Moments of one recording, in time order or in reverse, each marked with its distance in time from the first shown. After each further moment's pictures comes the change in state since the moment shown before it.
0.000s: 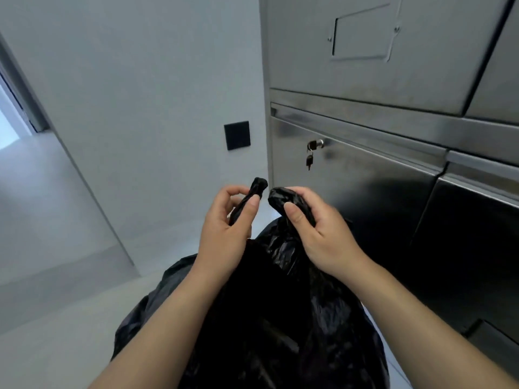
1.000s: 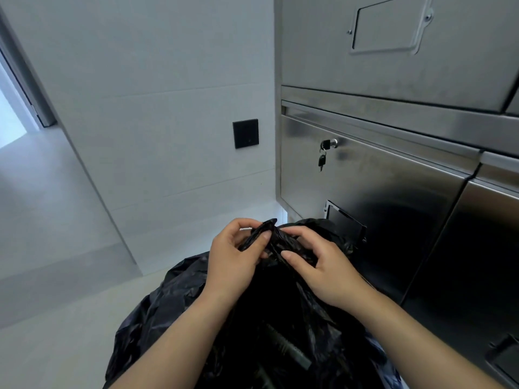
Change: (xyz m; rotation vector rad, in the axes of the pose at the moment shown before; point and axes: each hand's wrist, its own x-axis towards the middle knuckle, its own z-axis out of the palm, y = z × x) left_hand -0.011 -0.054 -0.006 0.001 0.048 -0.191; right_hand -0.027 0.045 0.024 -0.023 -0.212 0.116
